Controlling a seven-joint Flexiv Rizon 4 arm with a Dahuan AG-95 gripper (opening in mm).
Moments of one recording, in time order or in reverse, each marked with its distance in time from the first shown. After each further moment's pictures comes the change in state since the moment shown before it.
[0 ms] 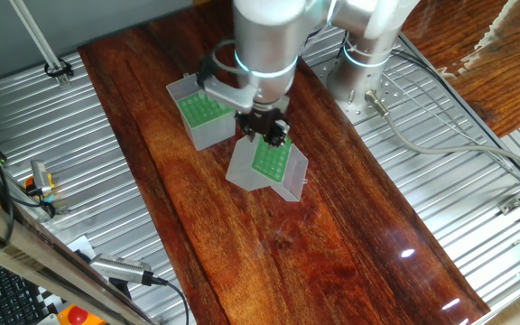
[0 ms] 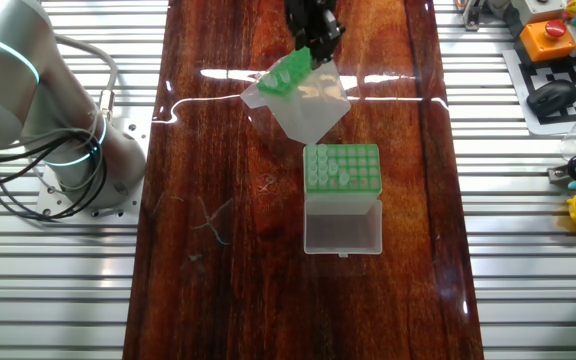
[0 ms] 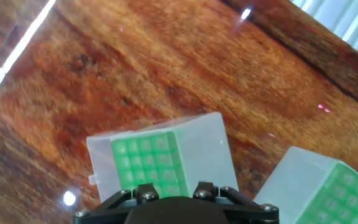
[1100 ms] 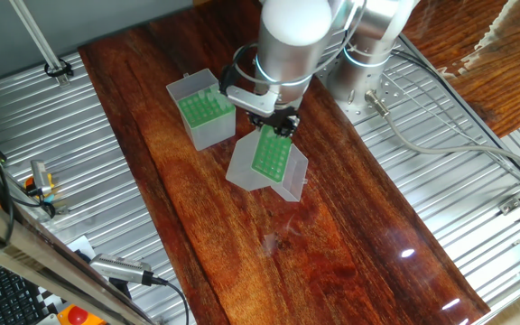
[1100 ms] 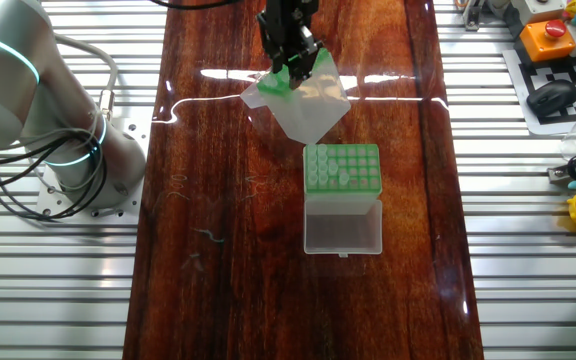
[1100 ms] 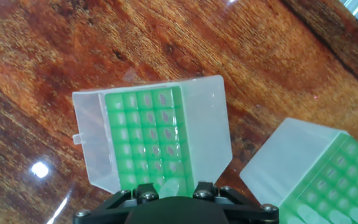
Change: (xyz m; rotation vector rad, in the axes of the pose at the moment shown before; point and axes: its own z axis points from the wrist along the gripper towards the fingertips) arm 0.039 0.001 0.013 0.077 0.063 -0.016
